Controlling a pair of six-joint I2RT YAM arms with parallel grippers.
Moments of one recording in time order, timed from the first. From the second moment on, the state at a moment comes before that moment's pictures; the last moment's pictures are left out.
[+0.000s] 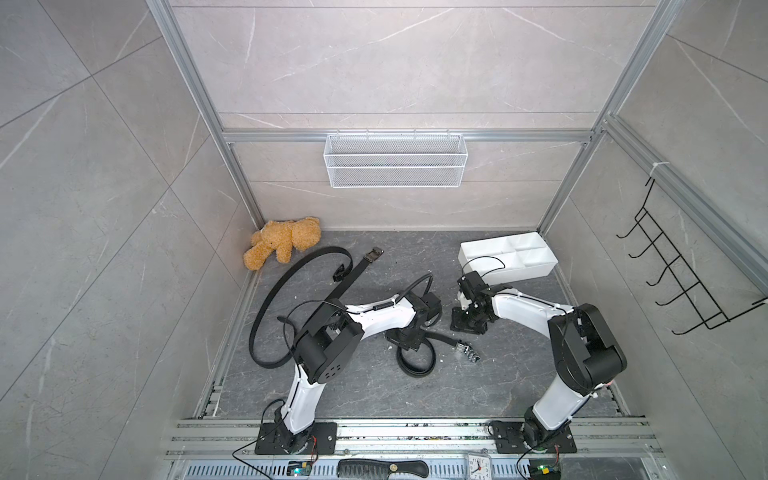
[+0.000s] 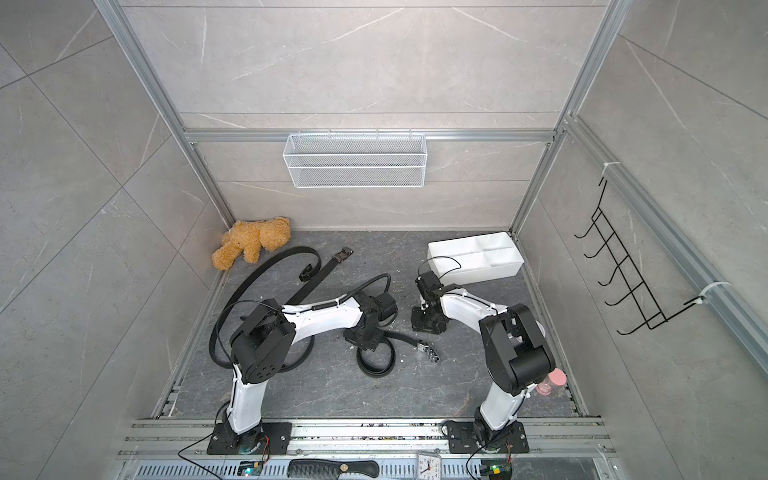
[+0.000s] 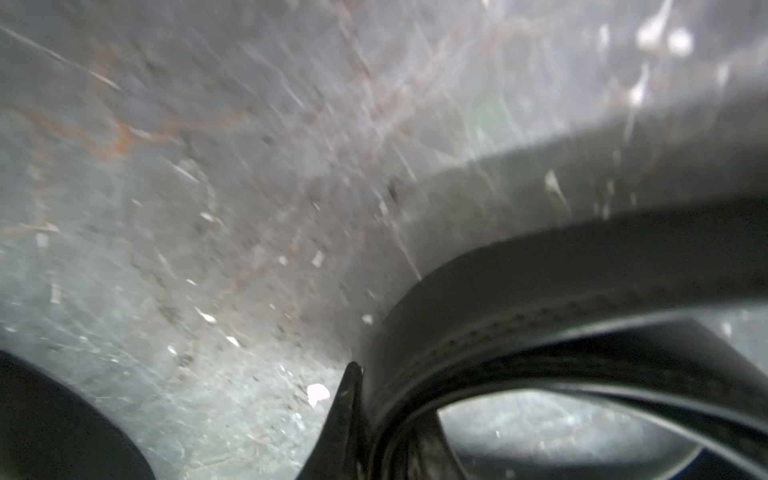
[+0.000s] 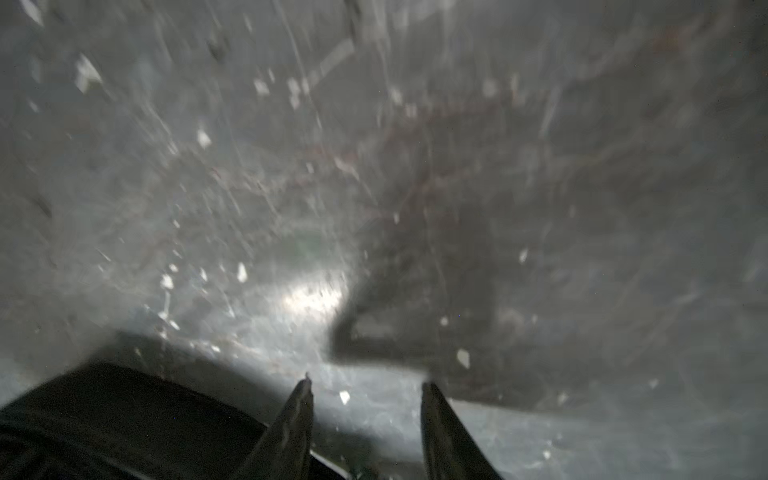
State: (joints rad) left arm -0.93 2.06 1.47 -0.98 -0.15 -0.48; right arm 0.39 1.68 0.95 -0.63 -0.17 0.46
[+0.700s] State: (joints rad) left arm -0.93 2.06 1.47 -0.98 -0.15 -0.55; right arm 0.69 1.23 0.52 -0.44 -0.28 1.06
